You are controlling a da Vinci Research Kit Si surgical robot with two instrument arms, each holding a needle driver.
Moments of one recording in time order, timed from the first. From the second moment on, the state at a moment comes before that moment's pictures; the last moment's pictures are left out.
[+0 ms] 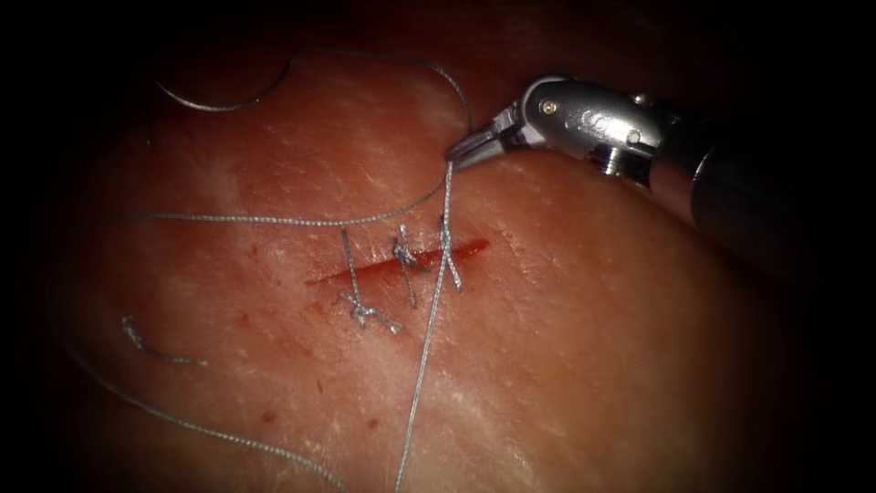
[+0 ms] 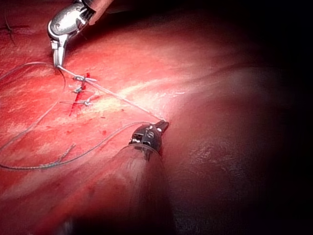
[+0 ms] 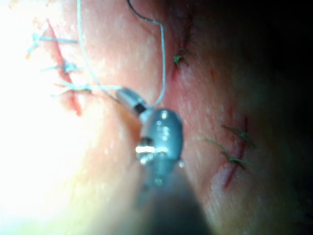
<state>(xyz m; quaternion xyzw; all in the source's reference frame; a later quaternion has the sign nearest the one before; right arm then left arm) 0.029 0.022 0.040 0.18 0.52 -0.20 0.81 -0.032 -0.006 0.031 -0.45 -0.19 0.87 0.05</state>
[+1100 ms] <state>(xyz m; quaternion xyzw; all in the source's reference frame) 0.027 0.024 0.042 0.14 0.48 -0.20 0.84 -0.033 -0.013 0.030 -0.46 -0.21 0.86 0.04</state>
